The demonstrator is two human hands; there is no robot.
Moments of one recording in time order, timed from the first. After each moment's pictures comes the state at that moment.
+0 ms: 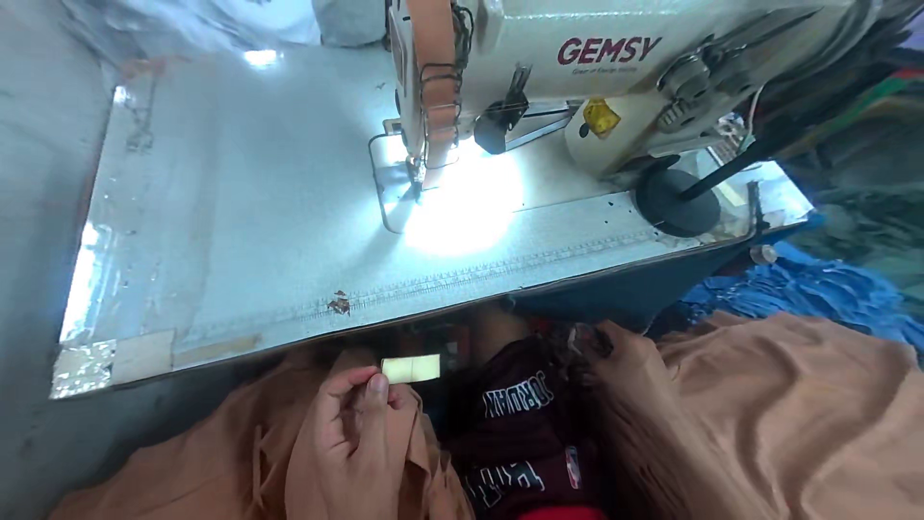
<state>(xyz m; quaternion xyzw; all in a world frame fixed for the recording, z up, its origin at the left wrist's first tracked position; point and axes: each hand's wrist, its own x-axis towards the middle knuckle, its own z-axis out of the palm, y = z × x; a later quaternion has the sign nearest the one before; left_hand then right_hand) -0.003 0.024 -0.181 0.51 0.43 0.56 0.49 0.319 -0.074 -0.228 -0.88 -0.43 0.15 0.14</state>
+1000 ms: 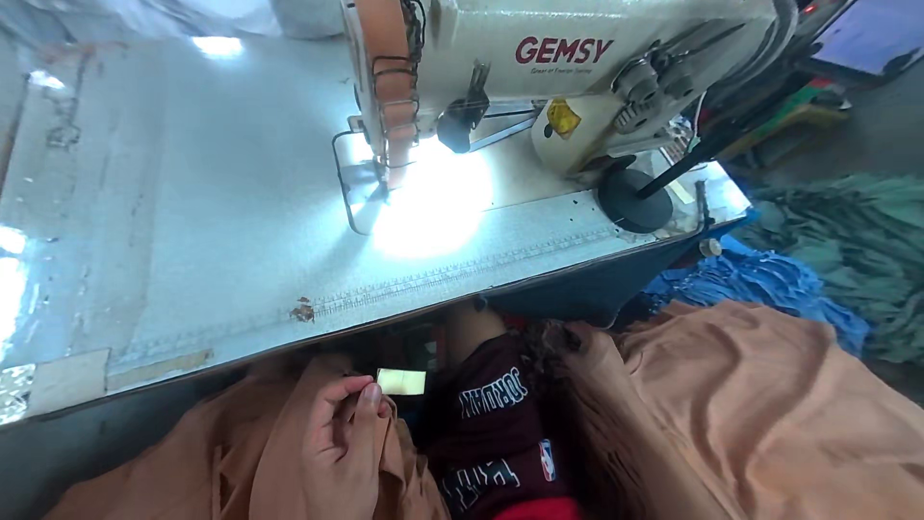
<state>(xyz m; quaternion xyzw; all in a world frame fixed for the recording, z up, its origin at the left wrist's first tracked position) 0.002 0.016 -0.187 0.52 0.45 0.49 0.53 0.337 -0.084 -0.259 -0.88 -0.40 0.18 0.15</state>
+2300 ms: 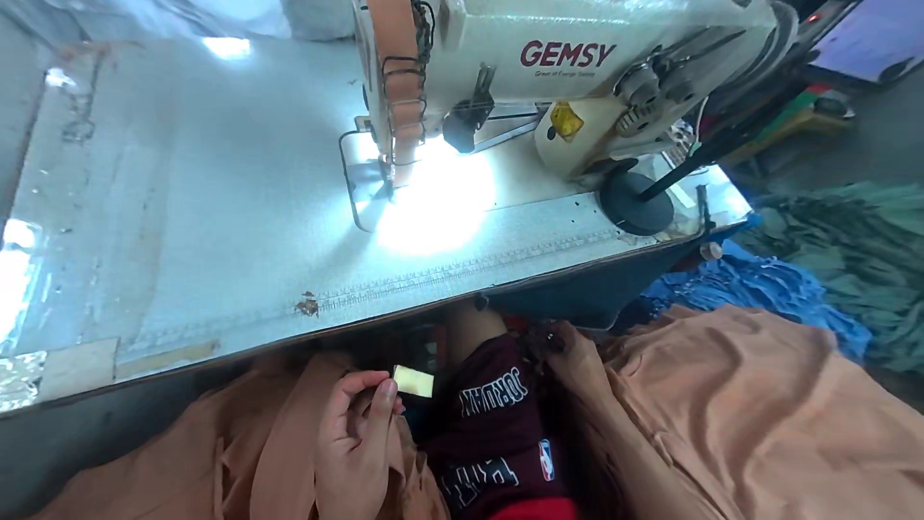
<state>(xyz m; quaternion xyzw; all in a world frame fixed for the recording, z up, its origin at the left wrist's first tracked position) 0.005 0.013 -0.199 0.53 0.42 0.50 0.55 0.331 -0.084 -0.291 -0.89 -0.38 0.21 0.16</state>
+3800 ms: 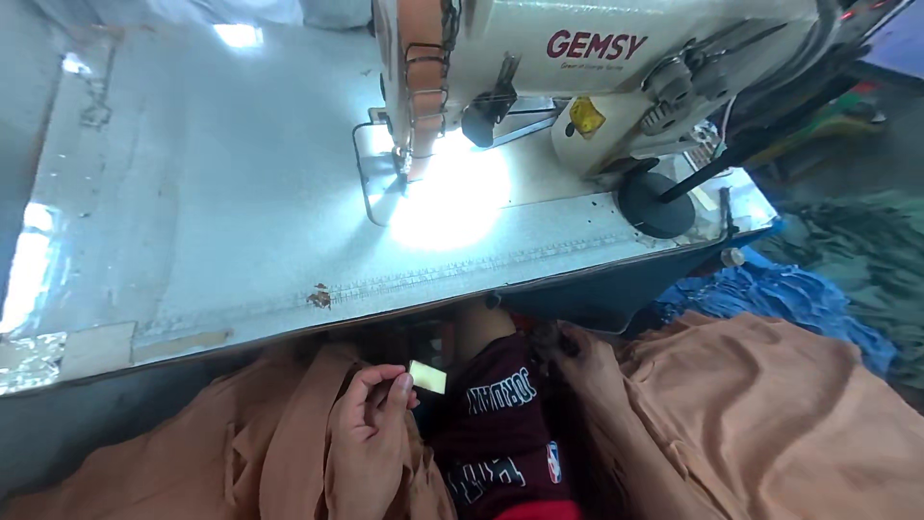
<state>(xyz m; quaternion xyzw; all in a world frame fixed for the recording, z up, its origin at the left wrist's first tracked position) 0.005 0.013 -0.208 0.53 0.43 0.47 0.56 0.321 -0.084 -0.280 -0.87 -0.43 0.14 0.20</state>
